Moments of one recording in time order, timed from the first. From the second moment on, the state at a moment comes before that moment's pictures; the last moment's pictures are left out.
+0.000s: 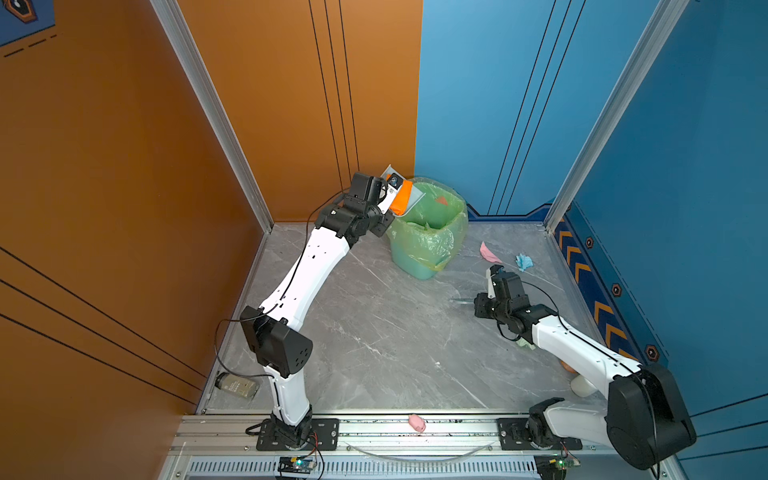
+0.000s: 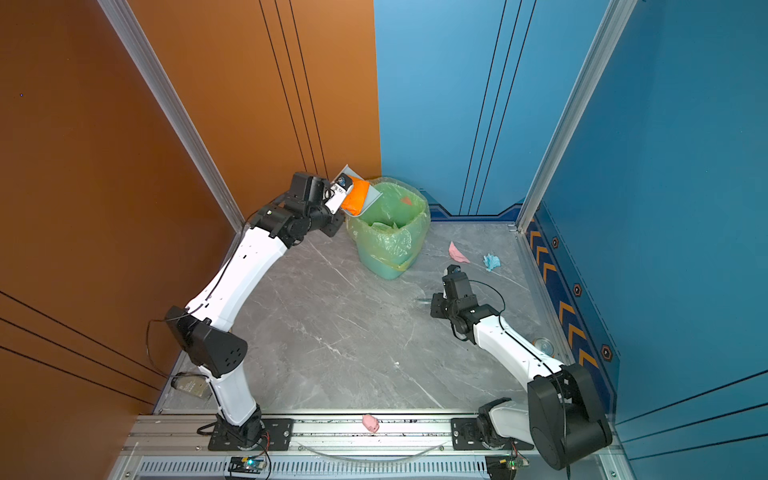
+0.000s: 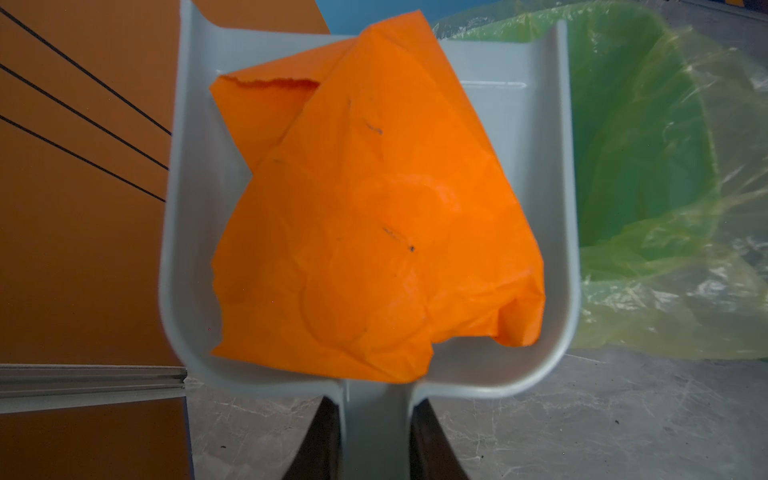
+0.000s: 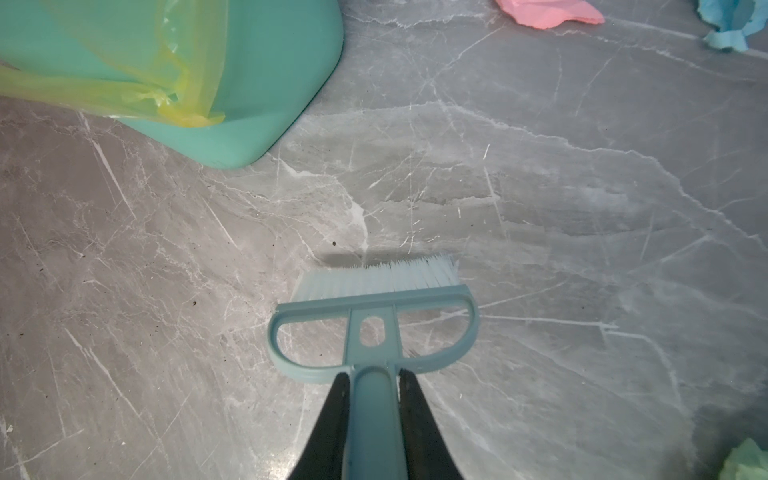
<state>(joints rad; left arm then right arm) -0.46 1.86 2.11 -0.84 -0.19 0.35 0.33 1.27 0.72 -0.27 0.03 0.40</state>
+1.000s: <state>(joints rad) -0.52 2.04 2.29 -0.81 -0.41 0.78 0.33 1.27 0.72 -0.27 0.03 0.40</state>
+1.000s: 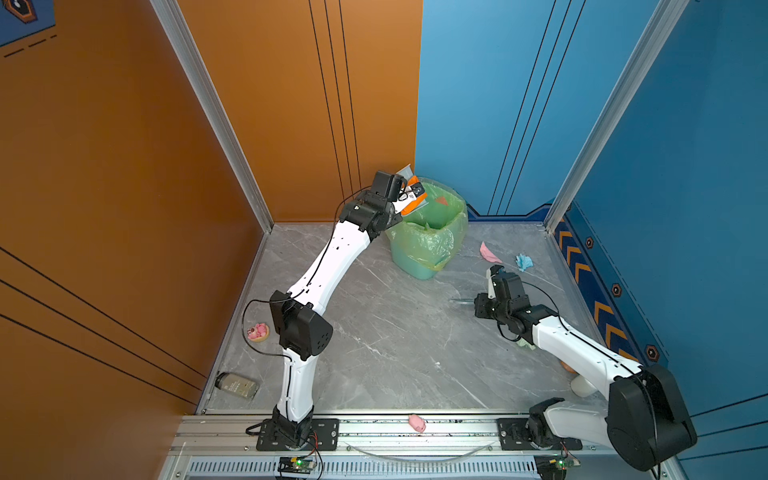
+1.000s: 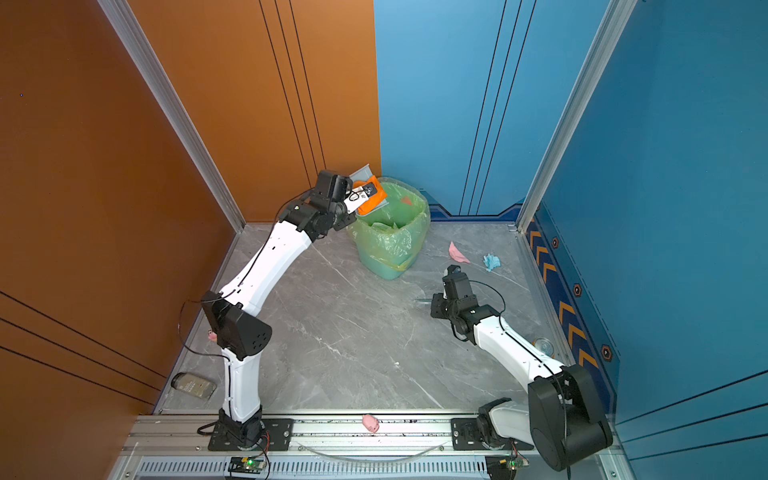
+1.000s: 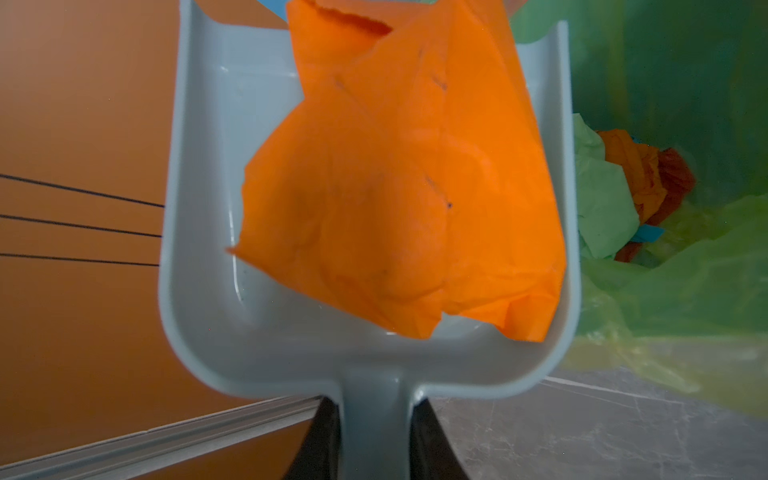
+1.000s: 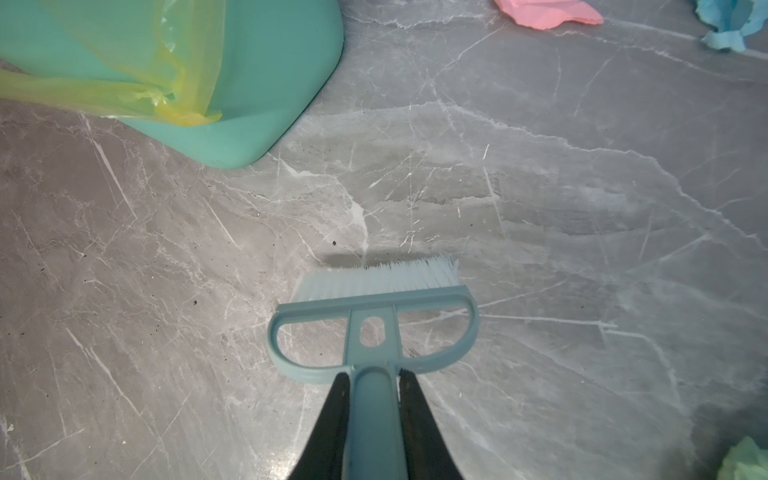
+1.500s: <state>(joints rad) -0.56 2.09 2.29 -0.72 -0.50 0.99 0.33 1.27 0.72 -0.27 0.03 0.40</state>
